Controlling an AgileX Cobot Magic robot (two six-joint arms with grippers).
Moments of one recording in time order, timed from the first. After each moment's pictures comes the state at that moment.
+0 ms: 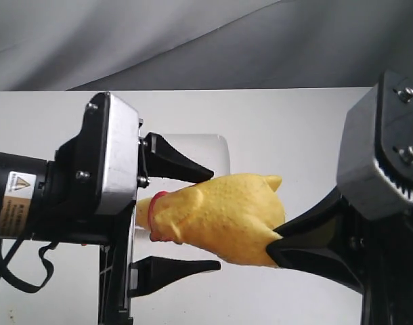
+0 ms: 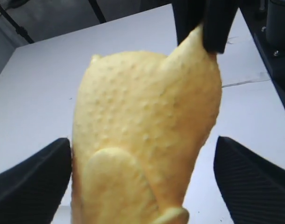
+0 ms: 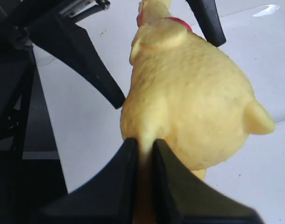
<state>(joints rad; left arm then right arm) -0.51 1.28 -0.70 1.75 -0.64 -1.07 0.71 0.95 -0.79 0.50 0.79 -0.68</state>
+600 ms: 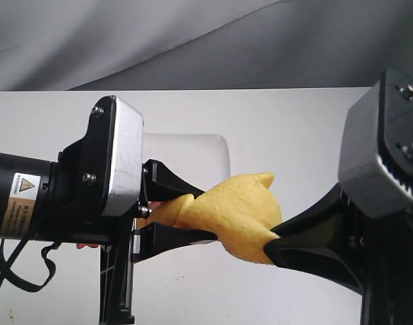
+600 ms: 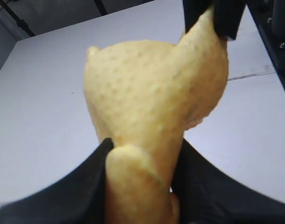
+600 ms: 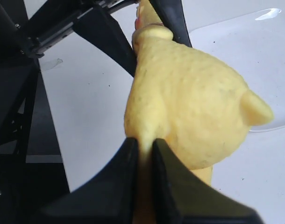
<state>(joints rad) -0.51 1.29 -0.70 1.76 -0.62 -1.07 0.71 0.95 -0.79 0.51 0.79 -0.68</state>
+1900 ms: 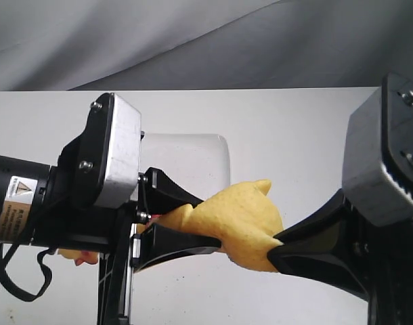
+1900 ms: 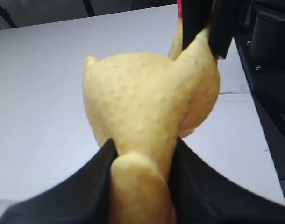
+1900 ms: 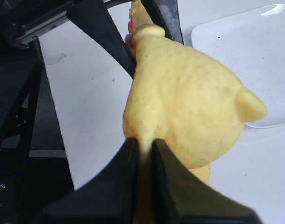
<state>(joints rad) -0.51 1.29 -0.70 1.76 -0.68 -1.20 0.71 0.95 -0.79 0.51 0.81 -0.68</state>
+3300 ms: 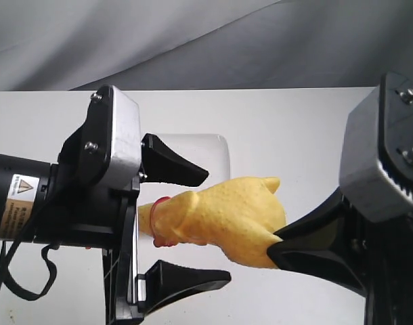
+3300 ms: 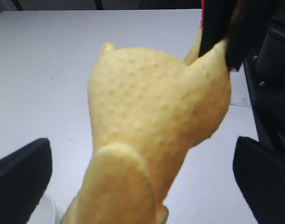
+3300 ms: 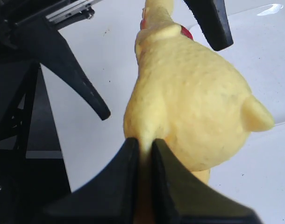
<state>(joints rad) -0.51 1.29 -0.70 1.76 -0.65 -1.33 0.71 0.95 -0.79 0.51 0.81 -0.68</state>
